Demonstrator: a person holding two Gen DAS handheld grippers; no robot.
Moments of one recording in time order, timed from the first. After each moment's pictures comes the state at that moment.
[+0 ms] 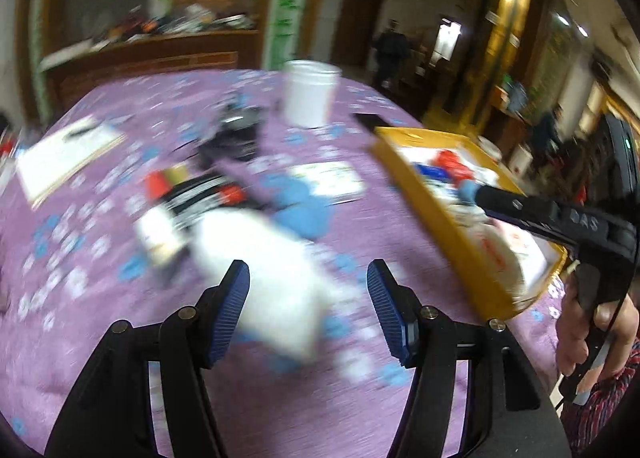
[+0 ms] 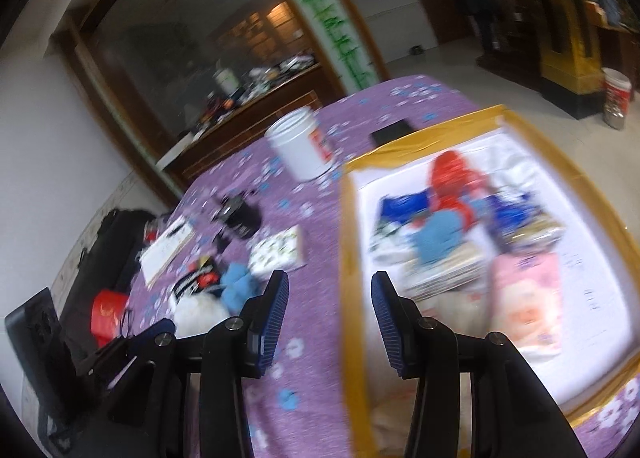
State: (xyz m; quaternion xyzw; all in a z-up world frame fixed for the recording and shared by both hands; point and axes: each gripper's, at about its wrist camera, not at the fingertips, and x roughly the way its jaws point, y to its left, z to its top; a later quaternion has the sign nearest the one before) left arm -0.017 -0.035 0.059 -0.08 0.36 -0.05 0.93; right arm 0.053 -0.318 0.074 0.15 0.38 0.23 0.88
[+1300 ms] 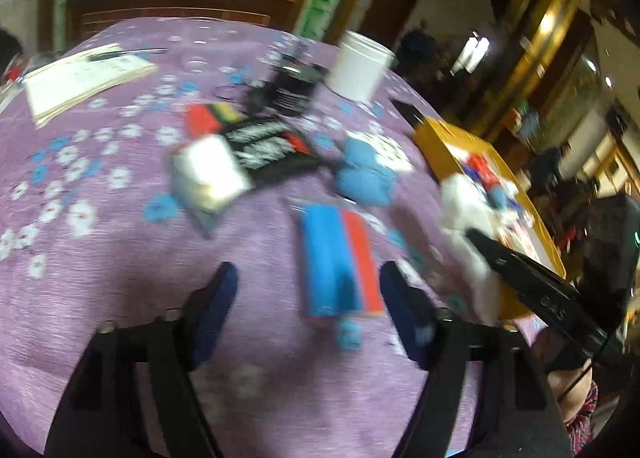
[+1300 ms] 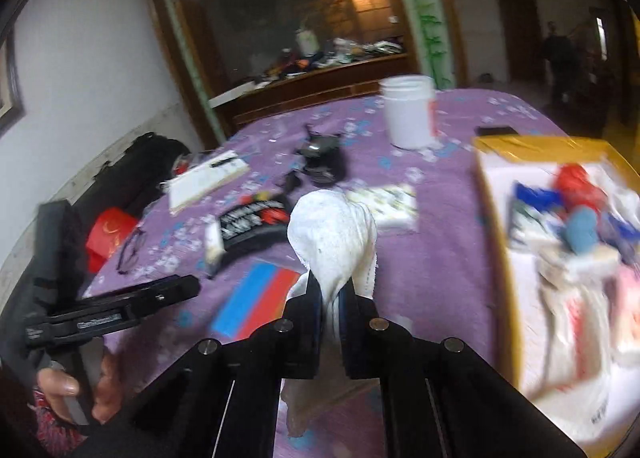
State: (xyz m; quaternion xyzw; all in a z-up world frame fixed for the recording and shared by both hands) left arm -0.007 -0.005 0.023 -0.15 0.41 -0.05 0.90; right arm 0.025 -0.227 0.038 0.04 0.35 0.28 0.89
